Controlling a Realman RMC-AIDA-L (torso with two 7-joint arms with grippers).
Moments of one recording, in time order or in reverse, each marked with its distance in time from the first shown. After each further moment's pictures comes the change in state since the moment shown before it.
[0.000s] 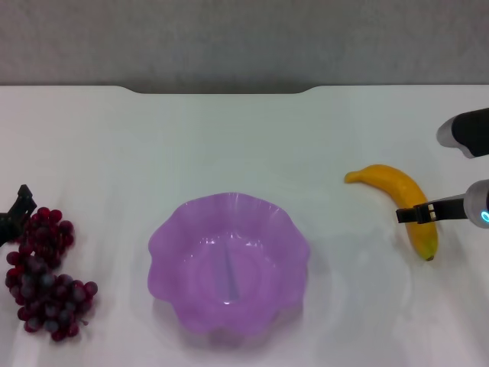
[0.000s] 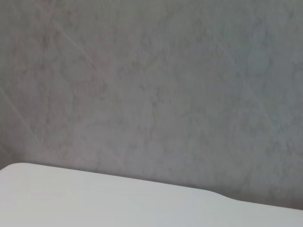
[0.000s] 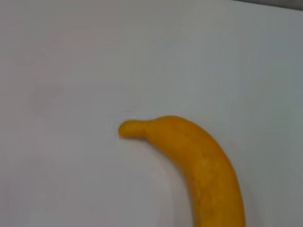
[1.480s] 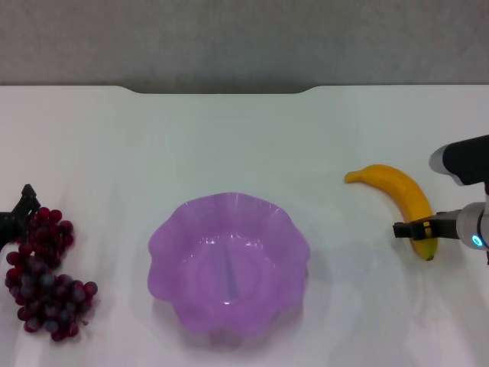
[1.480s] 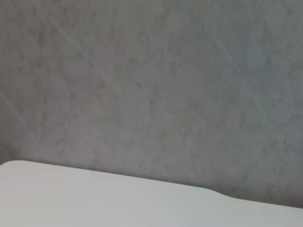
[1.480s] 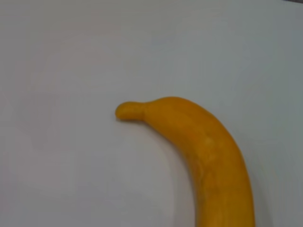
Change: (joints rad) left arm -0.006 -0.001 0.002 0.003 0.000 -0.012 0.000; right arm 0.000 0.005 -0.173 -0.149 0.128 -0.216 0.005
